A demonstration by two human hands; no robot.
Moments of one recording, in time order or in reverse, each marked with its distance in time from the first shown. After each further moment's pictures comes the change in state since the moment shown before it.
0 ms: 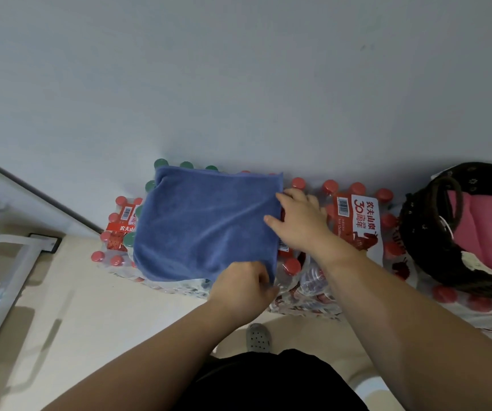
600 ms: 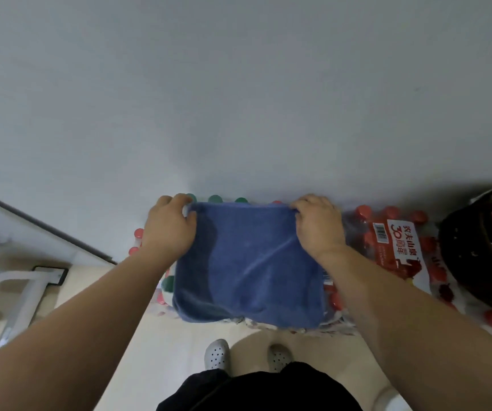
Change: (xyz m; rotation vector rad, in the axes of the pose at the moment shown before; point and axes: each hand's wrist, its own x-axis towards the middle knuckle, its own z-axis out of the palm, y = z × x) left_hand 0.092 -0.142 -0.177 0.084 0.393 -0.204; right_hand 0.062 -0.039 0.011 -0.080 0.311 -0.001
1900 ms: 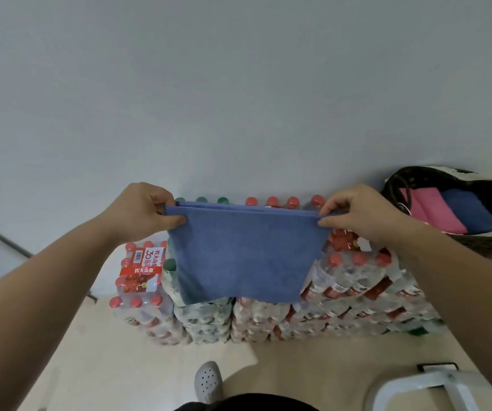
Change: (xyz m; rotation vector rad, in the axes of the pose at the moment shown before) left_hand -0.081 0.006 -0.126 -0.113 -0.155 0.514; right_hand -0.144 0.030 -0.166 0.404 -0.057 -0.085
